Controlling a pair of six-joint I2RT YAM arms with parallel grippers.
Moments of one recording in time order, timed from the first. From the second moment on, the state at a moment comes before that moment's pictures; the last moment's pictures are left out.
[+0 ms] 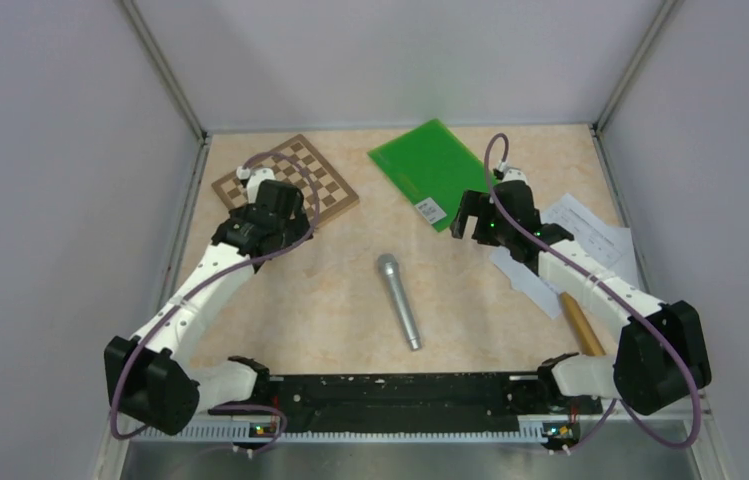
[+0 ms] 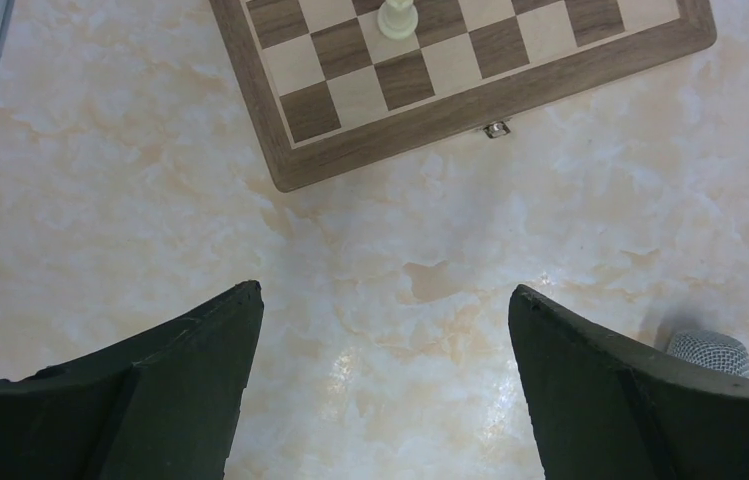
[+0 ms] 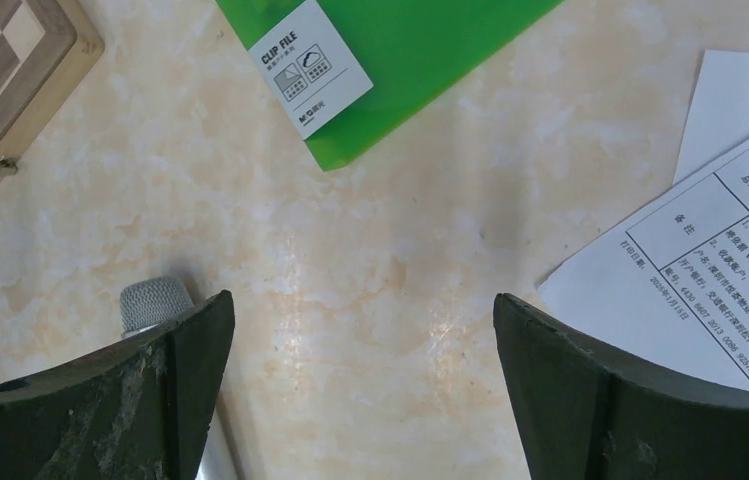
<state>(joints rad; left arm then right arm) -0.37 1.18 1.02 -0.68 -0.46 -0.55 0.40 1.29 0.86 -0.25 0.08 0.48</state>
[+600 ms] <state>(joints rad) -0.54 1.37 1.06 -0.64 -0.15 -0.60 0.22 1.30 0.67 0.13 -0.41 0.83</state>
